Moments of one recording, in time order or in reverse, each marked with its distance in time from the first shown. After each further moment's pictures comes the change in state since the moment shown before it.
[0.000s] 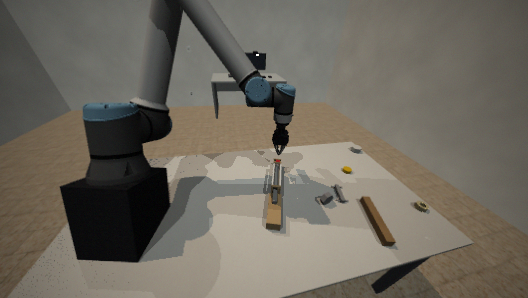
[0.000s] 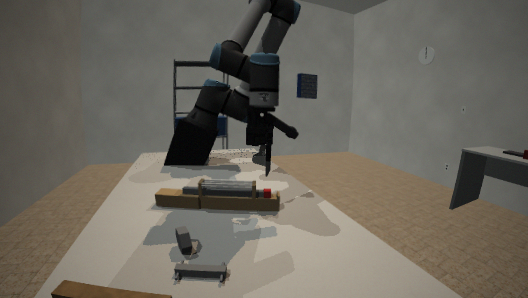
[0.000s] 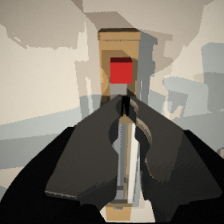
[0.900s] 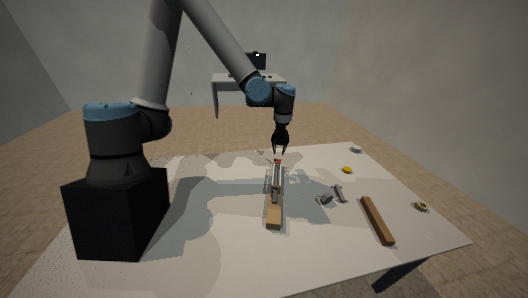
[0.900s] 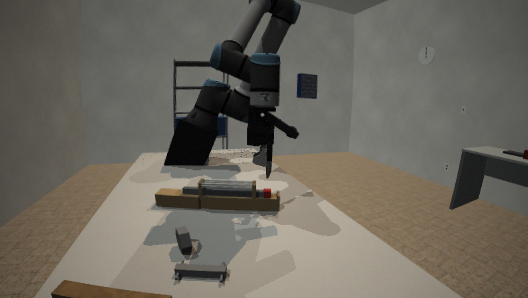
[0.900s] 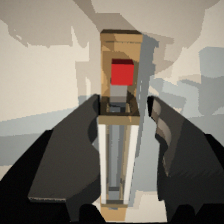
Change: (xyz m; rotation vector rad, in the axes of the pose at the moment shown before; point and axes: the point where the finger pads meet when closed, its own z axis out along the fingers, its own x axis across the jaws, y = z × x) arm -0.001 -0.002 0.000 0.000 0.000 -0.039
